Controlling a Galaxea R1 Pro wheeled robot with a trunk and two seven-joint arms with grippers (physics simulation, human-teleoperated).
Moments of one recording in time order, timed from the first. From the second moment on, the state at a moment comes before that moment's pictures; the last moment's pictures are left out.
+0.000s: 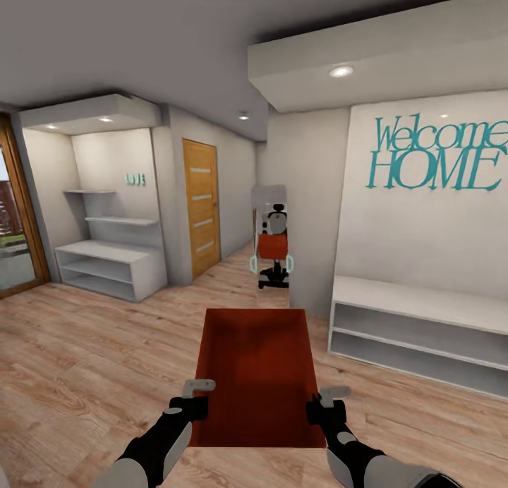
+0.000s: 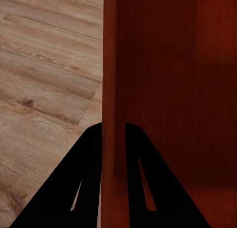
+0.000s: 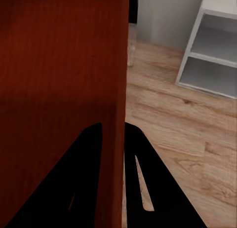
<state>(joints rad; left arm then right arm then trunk) -0.56 -0.10 -0.12 -0.40 0.09 0.14 0.16 -0.66 0.08 0.45 0.00 -0.36 -0.41 -0.12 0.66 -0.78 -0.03</state>
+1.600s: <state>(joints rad) -0.56 -0.10 -0.12 -0.40 0.09 0.14 0.16 -0.66 0.08 0.45 0.00 -0.36 -0.41 -0.12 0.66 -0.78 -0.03</state>
